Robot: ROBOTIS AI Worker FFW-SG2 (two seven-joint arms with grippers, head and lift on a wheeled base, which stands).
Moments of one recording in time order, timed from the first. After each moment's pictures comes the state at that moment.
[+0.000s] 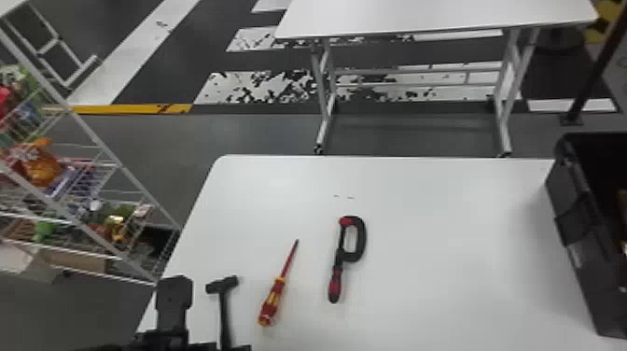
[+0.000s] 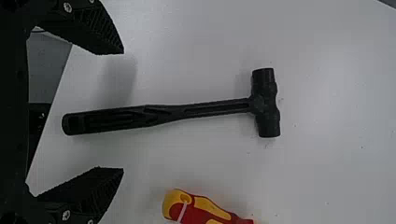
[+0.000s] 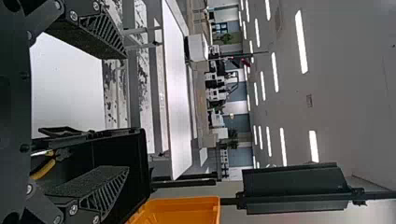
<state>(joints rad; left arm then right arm) 0.53 0.13 0.37 -2.16 0.50 1.43 0.23 0.88 -0.15 -0.05 -2.08 -0.24 -0.34 0.03</state>
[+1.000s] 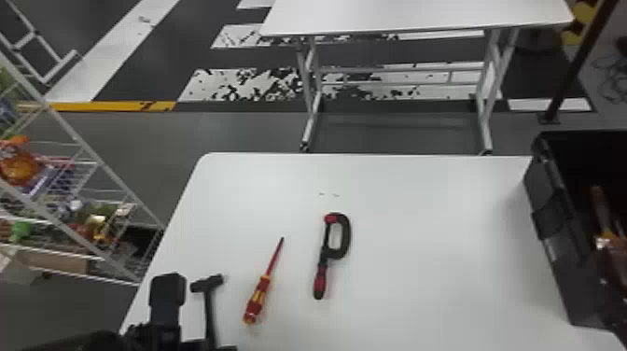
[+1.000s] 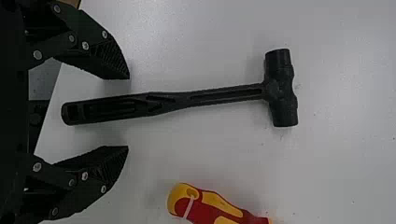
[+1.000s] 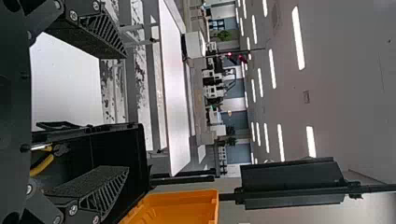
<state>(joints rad) 0.48 0.14 0.35 -2.08 0.48 1.47 0.22 0.88 -0.15 -0.06 -2.07 -0.26 -0.36 0.03</state>
